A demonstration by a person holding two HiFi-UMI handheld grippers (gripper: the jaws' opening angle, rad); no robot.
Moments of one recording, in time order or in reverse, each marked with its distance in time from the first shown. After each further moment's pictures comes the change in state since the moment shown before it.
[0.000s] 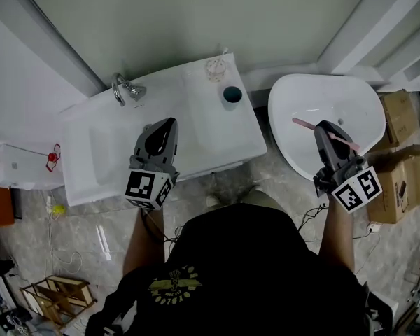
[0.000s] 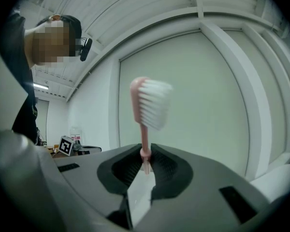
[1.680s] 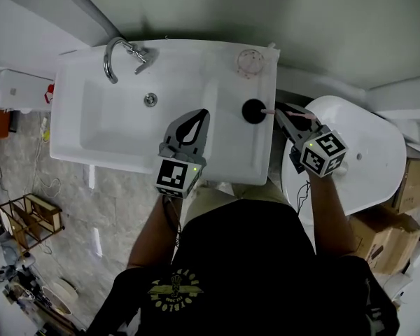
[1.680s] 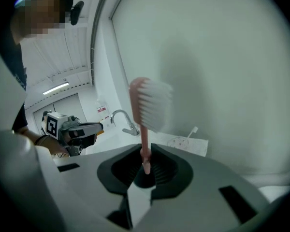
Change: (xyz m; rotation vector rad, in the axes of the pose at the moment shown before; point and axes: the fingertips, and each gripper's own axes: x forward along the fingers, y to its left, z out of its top) left arm 0.152 0.026 -0.134 -0.101 0.172 0.262; right arm 0.268 -0.089 -0.223 0.070 0.492 0.452
